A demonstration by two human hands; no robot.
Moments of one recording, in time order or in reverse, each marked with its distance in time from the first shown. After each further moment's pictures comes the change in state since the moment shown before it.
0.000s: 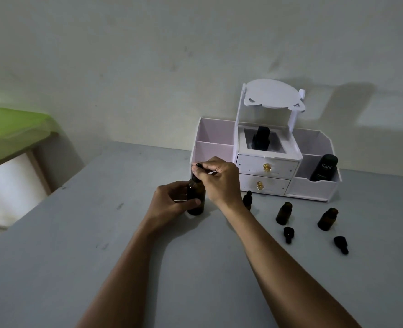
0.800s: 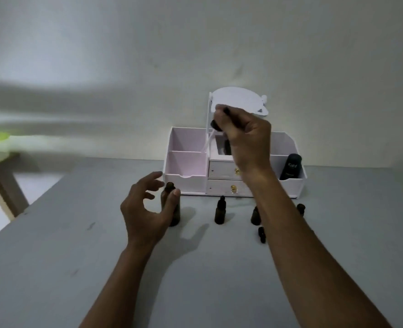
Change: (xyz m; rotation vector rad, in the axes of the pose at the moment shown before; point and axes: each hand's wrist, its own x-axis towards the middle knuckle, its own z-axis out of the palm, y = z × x) left_hand -0.017 0.041 0.032 0.207 0.495 0.463; right_hand 0.039 -0.079 -0.099 0.306 0.262 -0.096
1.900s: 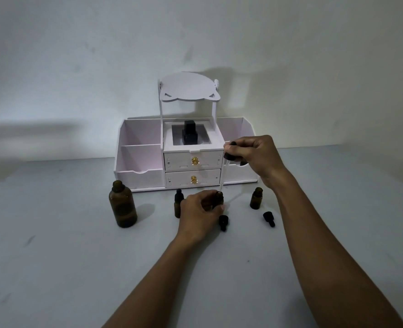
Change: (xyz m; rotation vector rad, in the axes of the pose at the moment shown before) left_hand -0.056 0.053 0.155 -0.169 -0.659 -0.466; right_hand 0.013 0.053 -0.151 -0.364 -0.124 0.323
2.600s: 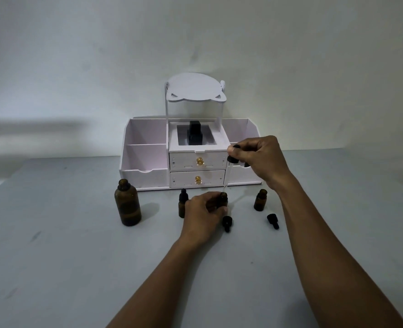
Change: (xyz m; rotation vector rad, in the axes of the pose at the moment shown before) left_hand 0.002 -0.006 0.001 0.031 -0.027 0.003; right_hand -0.003 -0.002 0.003 -0.159 0.009 -0.101
